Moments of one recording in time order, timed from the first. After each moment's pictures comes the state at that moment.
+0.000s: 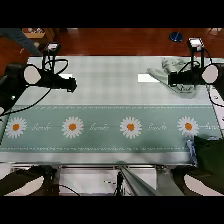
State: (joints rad) left arm -0.25 -1.23 1.12 1.48 -0.91 -1.55; right arm 0.07 -1.21 1.11 -1.62 0.83 1.60
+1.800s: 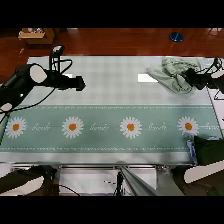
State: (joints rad) left arm -0.25 -1.30 1.12 1.28 -0.85 -1.55; right arm -0.36 -1.79 1.34 -1.01 0.54 1.51
